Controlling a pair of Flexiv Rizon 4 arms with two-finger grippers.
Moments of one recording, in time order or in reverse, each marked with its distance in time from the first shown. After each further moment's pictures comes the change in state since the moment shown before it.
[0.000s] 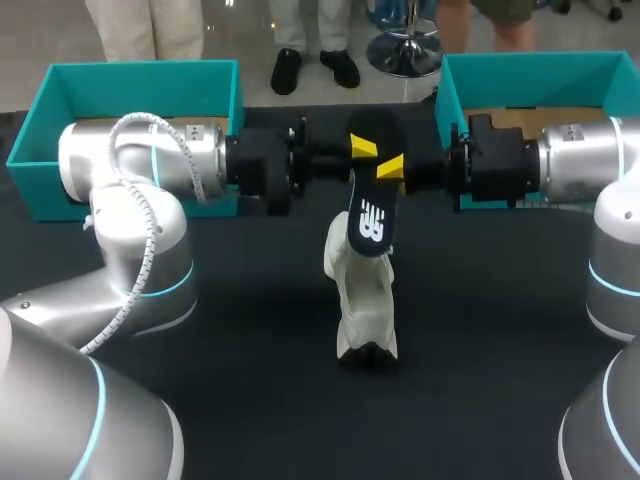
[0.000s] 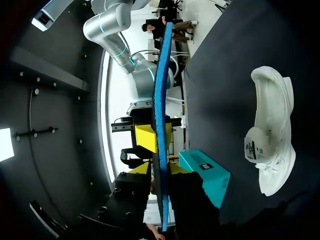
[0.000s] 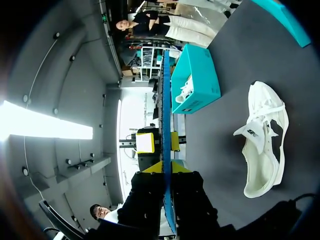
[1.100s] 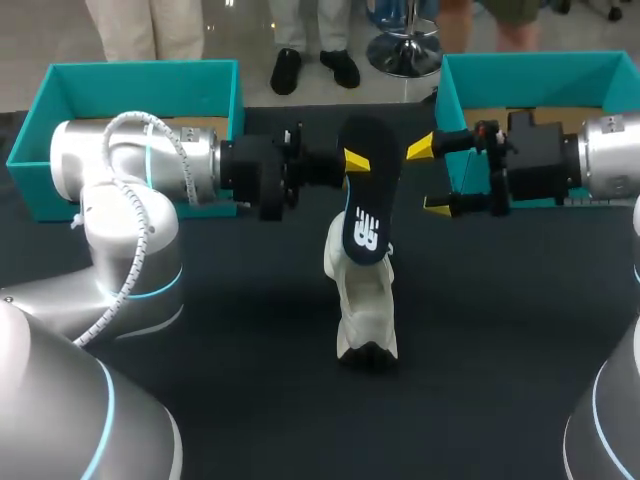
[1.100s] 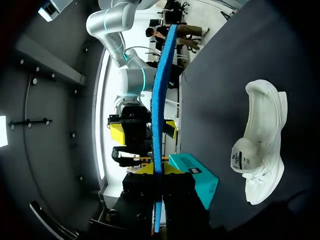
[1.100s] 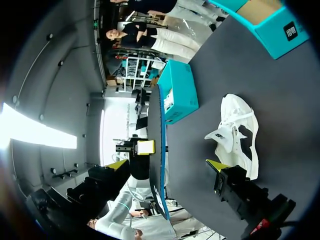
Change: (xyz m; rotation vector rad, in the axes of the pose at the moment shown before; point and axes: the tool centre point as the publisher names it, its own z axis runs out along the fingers) left arm 0.015 -0.006 -0.008 0.002 0.059 -0.092; right arm -0.015 0.004 -0.048 -0.105 -0.172 0.012
